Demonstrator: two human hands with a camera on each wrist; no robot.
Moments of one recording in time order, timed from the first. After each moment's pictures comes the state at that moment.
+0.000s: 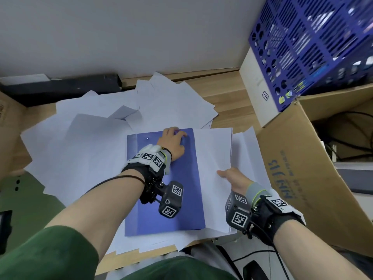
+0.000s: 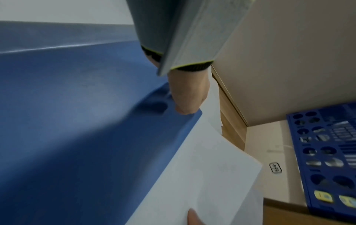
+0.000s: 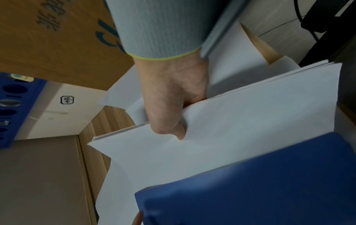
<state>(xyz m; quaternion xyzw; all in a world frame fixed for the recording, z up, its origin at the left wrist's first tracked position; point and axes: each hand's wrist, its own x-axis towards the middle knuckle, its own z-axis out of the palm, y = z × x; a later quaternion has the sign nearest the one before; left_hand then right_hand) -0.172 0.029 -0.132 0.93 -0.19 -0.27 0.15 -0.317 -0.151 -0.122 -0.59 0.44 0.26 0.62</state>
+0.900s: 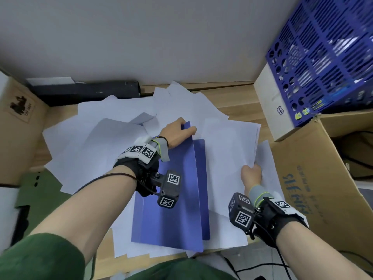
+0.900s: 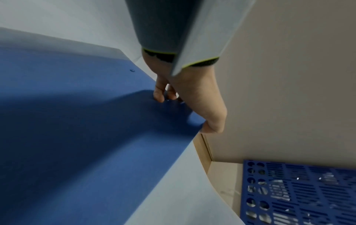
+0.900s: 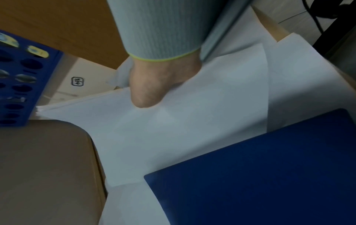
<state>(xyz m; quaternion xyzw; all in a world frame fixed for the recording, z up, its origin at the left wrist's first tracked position) -0.136 0.060 -0.068 0.89 -0.07 -0.27 0.36 -0.288 -0.133 -0.100 -0.64 0.54 0.02 0.54</state>
